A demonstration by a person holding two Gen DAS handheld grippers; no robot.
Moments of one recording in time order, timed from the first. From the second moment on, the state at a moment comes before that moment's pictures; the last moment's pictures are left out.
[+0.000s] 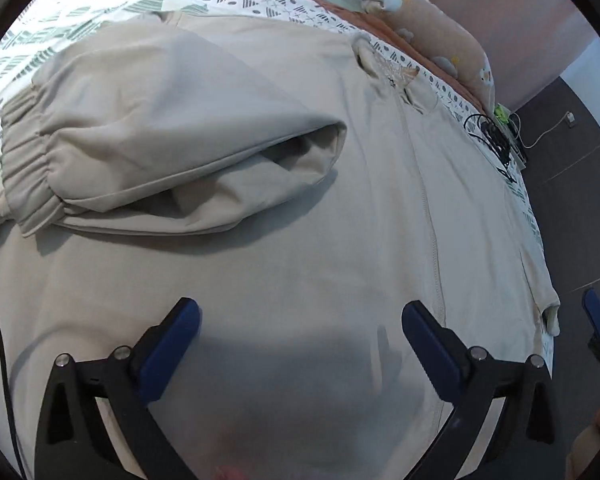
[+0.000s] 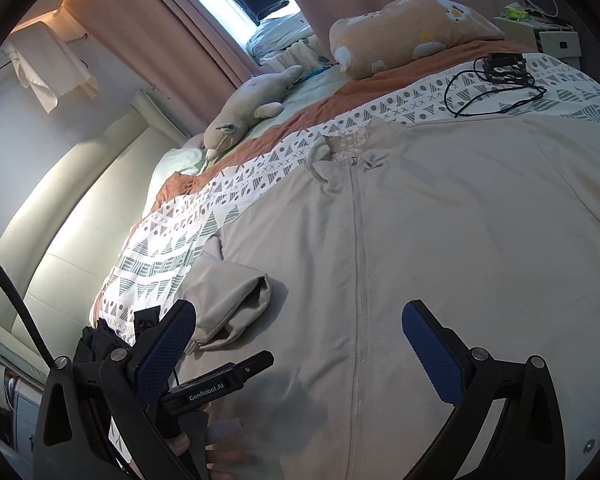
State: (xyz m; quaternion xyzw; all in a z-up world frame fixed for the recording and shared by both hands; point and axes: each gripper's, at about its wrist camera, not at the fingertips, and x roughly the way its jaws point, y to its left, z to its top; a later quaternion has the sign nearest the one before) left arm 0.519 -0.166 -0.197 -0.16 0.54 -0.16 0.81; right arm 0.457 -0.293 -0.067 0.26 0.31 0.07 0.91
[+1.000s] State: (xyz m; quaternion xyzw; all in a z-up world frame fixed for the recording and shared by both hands) left arm 0.477 0.071 -0.112 -0.24 0.41 -0.02 0.88; right arm 0.547 -0.099 -0.088 -0.01 0.34 0.18 0.92
